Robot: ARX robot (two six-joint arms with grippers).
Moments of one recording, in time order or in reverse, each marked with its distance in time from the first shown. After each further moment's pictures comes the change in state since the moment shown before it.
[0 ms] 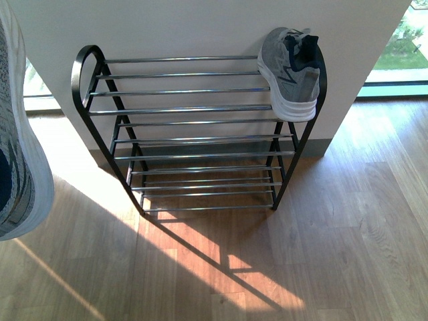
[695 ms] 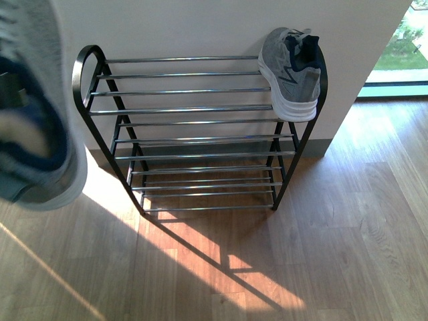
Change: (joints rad) left arm 0.033 0.341 0.163 0.117 0.113 0.076; right arm 0.006 -0.476 -0.033 -0.406 0.011 -0.016
